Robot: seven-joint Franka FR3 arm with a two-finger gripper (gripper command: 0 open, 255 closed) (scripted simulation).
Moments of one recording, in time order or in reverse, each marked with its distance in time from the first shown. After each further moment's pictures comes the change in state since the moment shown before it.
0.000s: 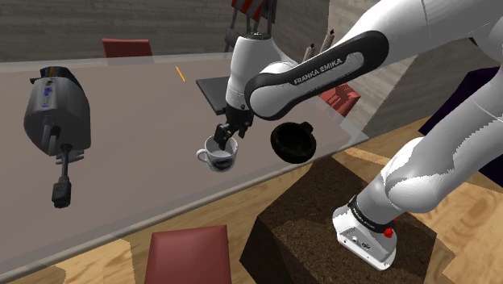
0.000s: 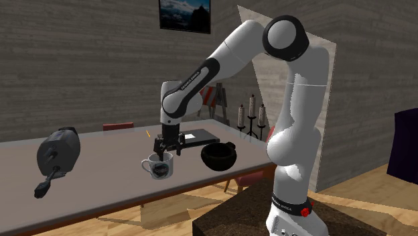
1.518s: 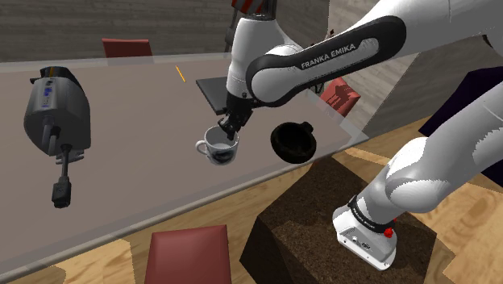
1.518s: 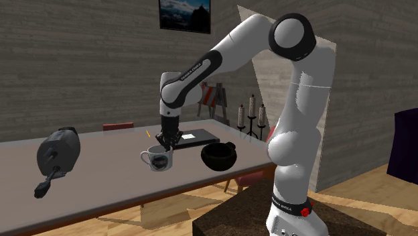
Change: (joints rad) arm 0.002 -0.059 -0.006 0.041 0.024 -0.096 -0.015
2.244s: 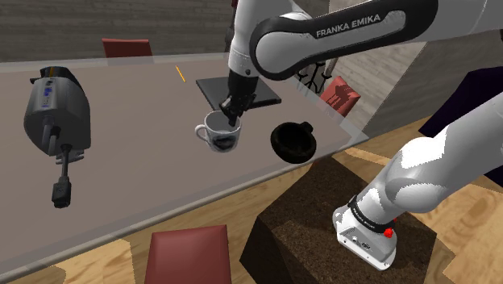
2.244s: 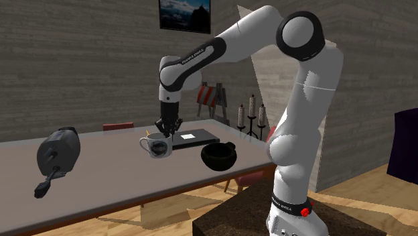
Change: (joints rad) arm -0.001 -0.072 -0.016 0.088 0.020 -0.157 -0.016
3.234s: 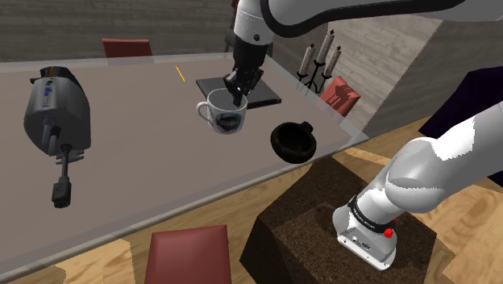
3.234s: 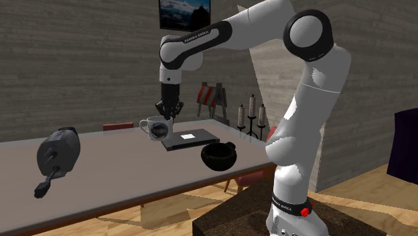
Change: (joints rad) arm -0.004 -0.069 -0.024 0.127 0.012 -0.195 -0.014
